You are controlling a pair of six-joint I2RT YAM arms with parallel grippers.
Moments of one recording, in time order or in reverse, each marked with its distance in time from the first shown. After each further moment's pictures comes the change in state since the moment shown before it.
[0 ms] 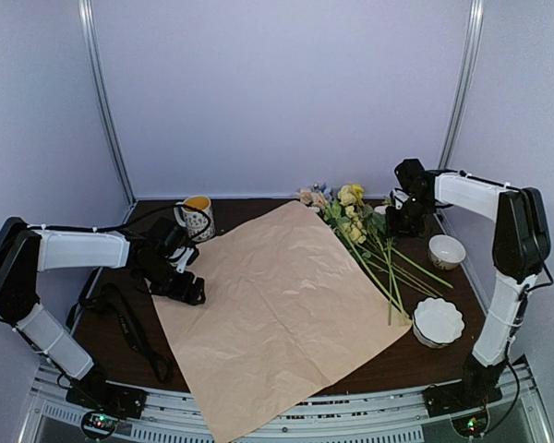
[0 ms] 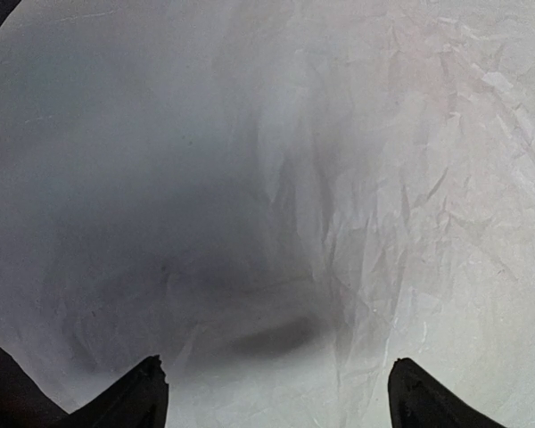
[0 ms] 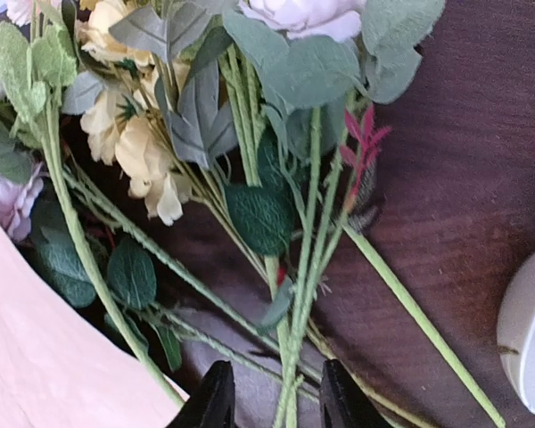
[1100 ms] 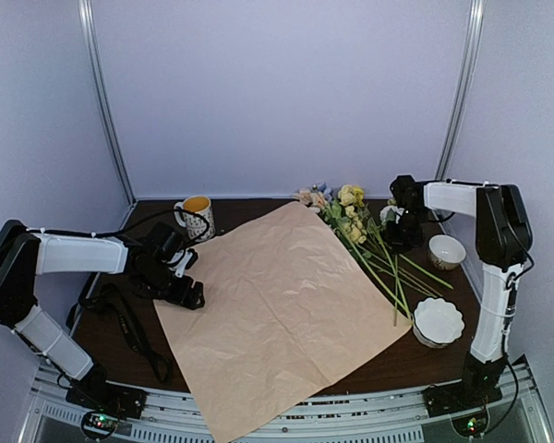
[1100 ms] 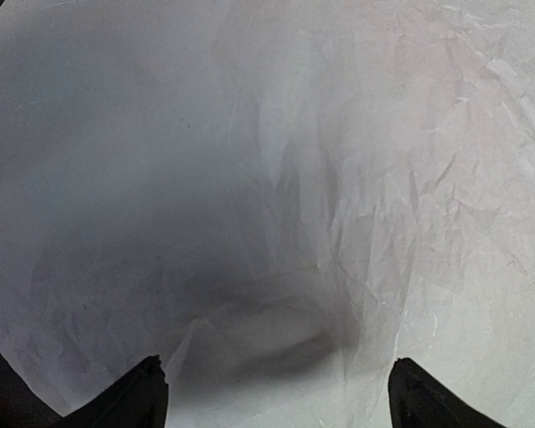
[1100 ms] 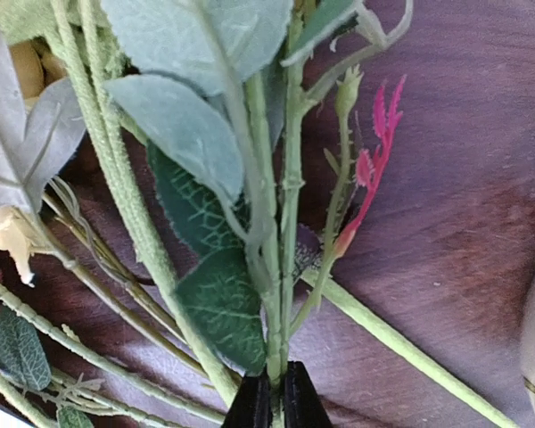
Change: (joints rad) left arm 0.000 -0.019 -0.057 0.052 0.003 0.001; right arm -0.036 0.207 0.073 -0.023 0.068 0.112
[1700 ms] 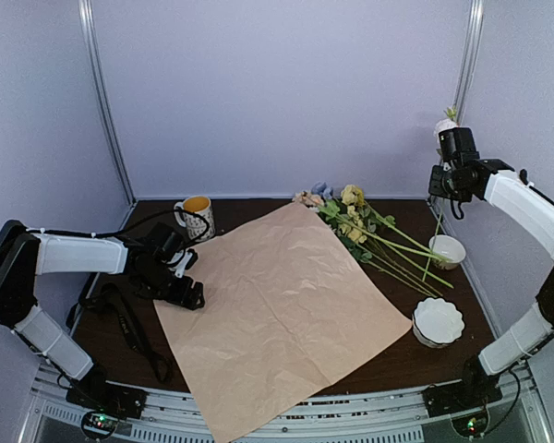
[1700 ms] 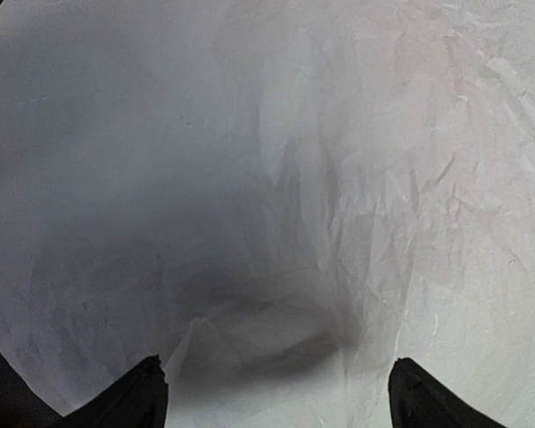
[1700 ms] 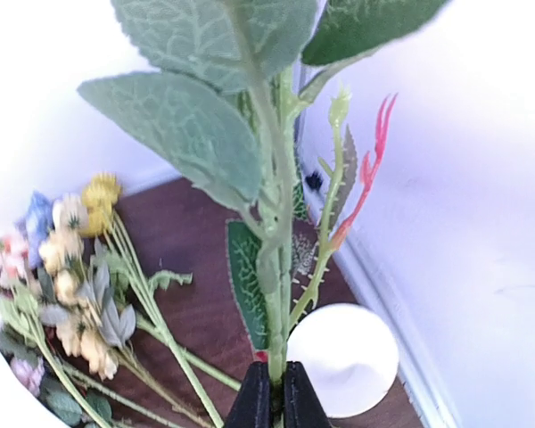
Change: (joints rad) left arm 0.000 -0.001 -0.002 0.000 0.000 0.000; right arm -0.001 -0.580 -0.174 0.197 0.429 -0.040
